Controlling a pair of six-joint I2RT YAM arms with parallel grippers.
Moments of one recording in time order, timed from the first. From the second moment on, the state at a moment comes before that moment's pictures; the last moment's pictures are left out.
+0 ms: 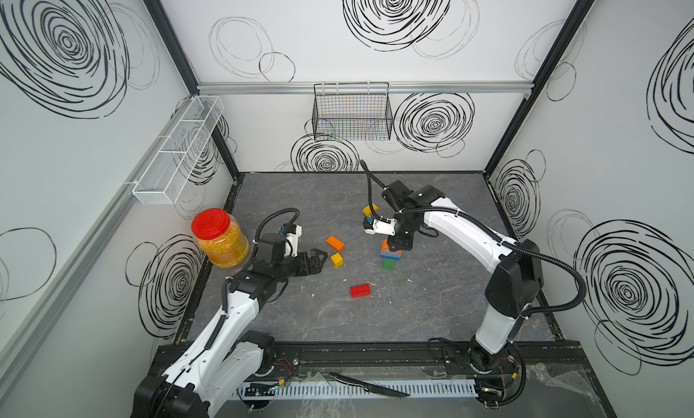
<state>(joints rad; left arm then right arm) -0.22 0.90 0.57 -0.37 0.37 -0.42 0.67 1.79 1.64 -1.23 -0.09 -0.75</state>
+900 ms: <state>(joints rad) -0.21 0.89 0.57 -0.37 0.37 -0.42 0.67 1.78 1.62 -1.21 -0.09 -0.75</state>
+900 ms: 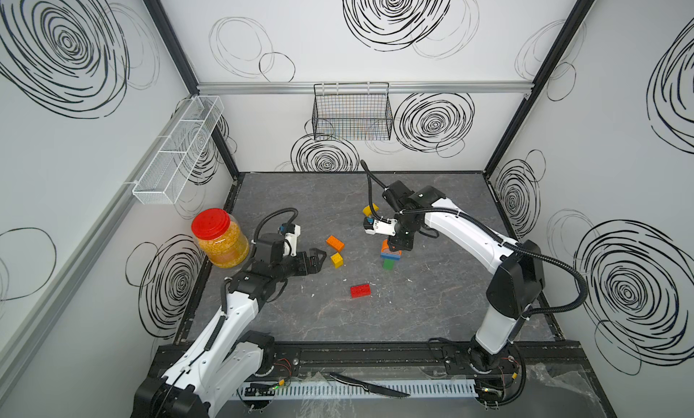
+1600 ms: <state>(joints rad) -0.21 0.89 0.57 -0.37 0.37 -0.42 0.68 1.77 1.58 -1.19 -0.08 -0.74</state>
